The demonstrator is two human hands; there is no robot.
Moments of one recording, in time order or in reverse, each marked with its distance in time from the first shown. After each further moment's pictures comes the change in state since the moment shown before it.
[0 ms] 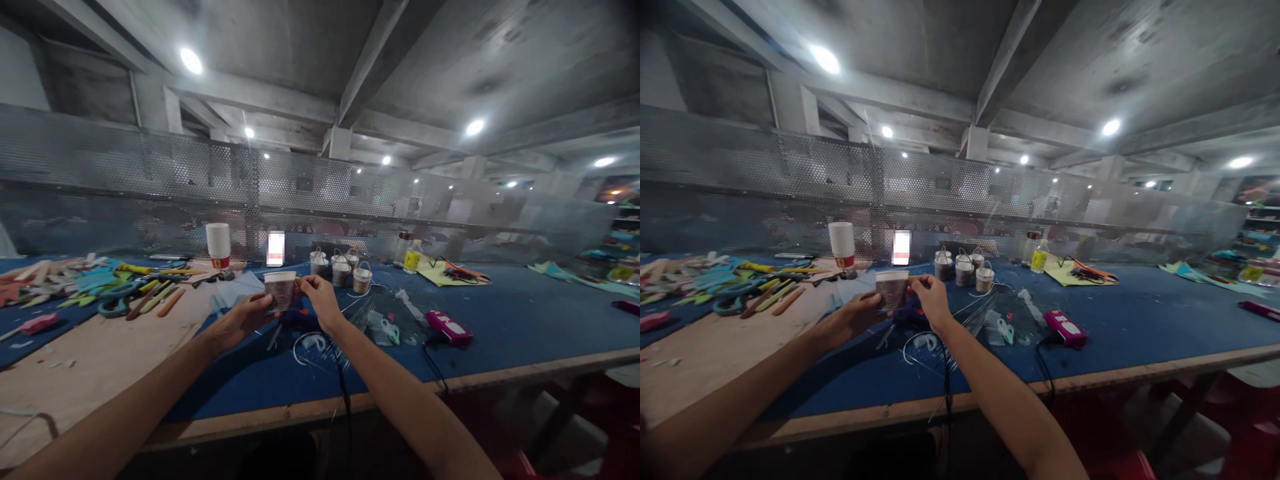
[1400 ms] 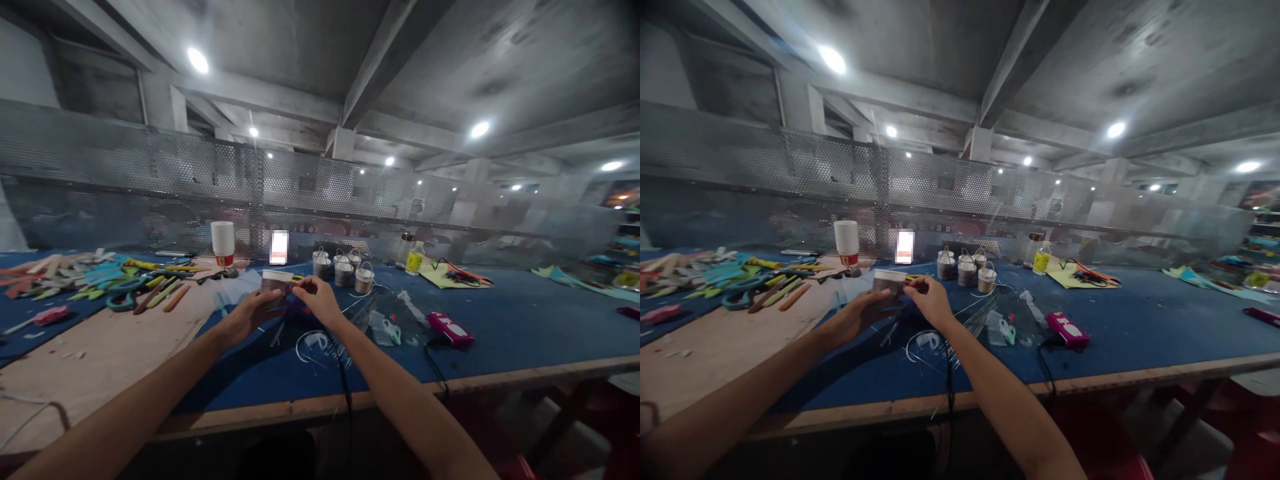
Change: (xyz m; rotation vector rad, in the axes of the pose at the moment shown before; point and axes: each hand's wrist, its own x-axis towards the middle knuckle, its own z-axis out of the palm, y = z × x) left_hand -0.007 0.009 0.020 0.039 0.152 0.015; right_hand -0.002 0.000 -0.007 -0.364 -0.133 -0.144
